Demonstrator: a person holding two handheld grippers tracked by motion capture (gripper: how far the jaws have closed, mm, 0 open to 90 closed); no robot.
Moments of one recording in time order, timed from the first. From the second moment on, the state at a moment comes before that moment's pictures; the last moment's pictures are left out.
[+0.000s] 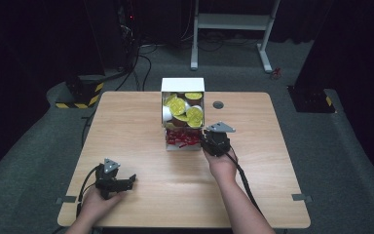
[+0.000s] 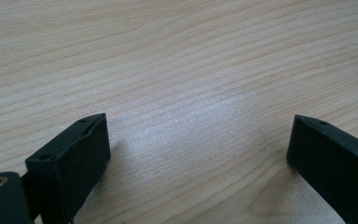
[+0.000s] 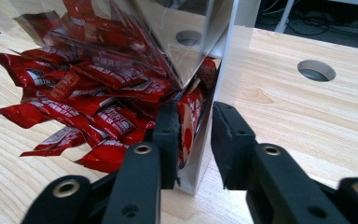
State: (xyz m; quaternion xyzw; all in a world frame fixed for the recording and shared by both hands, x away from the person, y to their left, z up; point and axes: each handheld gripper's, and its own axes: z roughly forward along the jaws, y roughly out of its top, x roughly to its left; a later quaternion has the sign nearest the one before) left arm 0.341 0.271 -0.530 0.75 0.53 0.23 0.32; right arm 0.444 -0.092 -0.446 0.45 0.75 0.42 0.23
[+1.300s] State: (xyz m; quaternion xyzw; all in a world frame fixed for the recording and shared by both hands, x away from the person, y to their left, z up) left arm 0.341 0.271 -0.530 0.76 0.53 0.23 0.31; right arm 0.418 -0.103 -0.443 0.42 0.75 0.45 0.23
